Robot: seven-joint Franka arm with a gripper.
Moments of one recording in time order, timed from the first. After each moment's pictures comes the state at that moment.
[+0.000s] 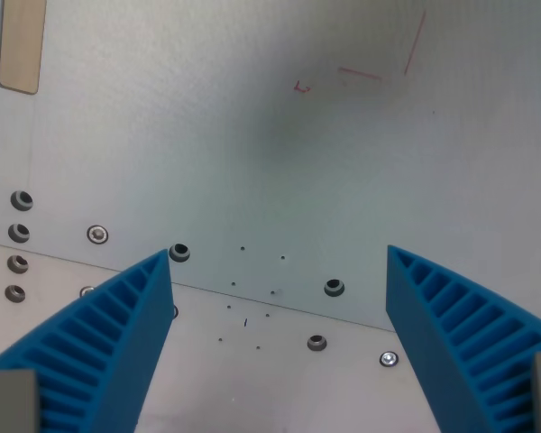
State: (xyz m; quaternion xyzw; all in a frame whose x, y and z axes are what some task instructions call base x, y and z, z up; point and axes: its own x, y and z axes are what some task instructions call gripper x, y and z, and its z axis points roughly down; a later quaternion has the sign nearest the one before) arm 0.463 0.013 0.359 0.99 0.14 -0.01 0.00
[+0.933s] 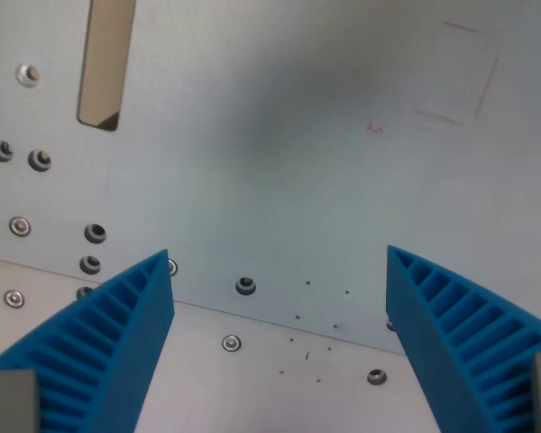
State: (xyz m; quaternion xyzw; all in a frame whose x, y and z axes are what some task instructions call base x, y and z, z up) arm 0.472 0.081 0.359 0.99 0.15 0.00 0.00
